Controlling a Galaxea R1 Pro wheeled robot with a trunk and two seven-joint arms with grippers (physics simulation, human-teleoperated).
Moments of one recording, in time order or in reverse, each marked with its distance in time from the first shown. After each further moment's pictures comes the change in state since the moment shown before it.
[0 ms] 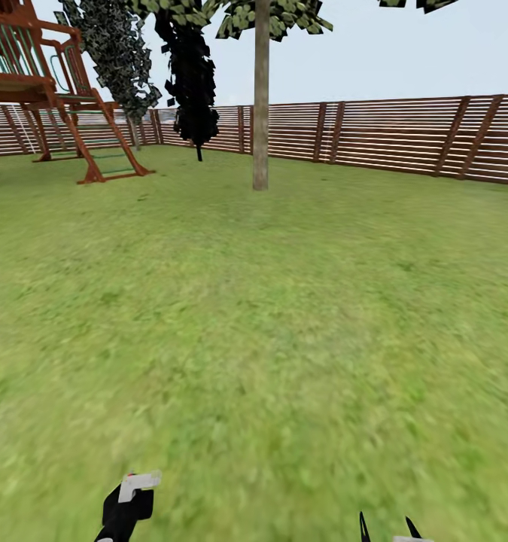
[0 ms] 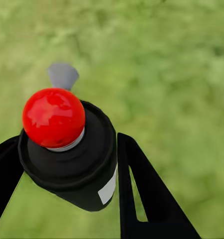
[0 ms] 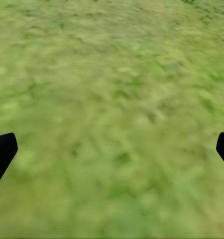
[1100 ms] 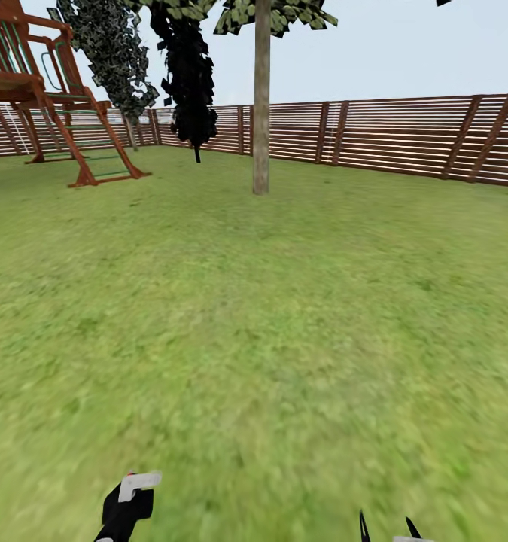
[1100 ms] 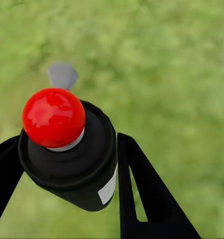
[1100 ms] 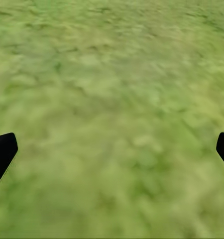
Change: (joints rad) left arm 0.001 0.001 0.000 -0.002 0.000 0.000 0.000; right arm 0.000 0.000 0.000 0.000 0.000 0.000 -0.001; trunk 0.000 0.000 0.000
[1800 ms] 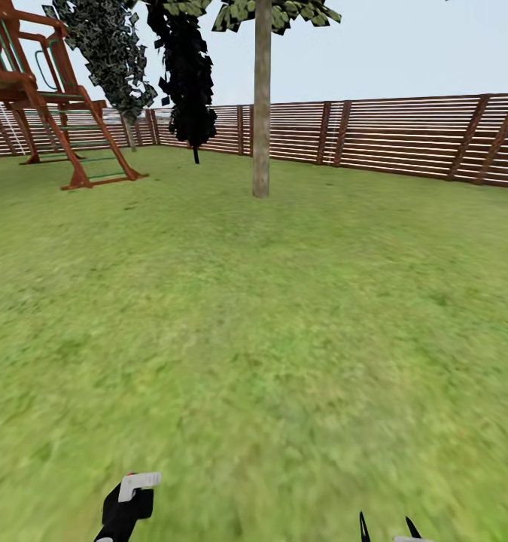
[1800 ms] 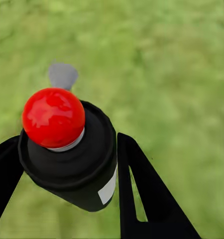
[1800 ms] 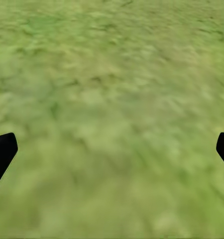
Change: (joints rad) left arm -0.001 0.000 0.000 0.000 0.000 0.000 0.000; right arm 0.000 0.000 0.000 0.000 0.000 0.000 0.000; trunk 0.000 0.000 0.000
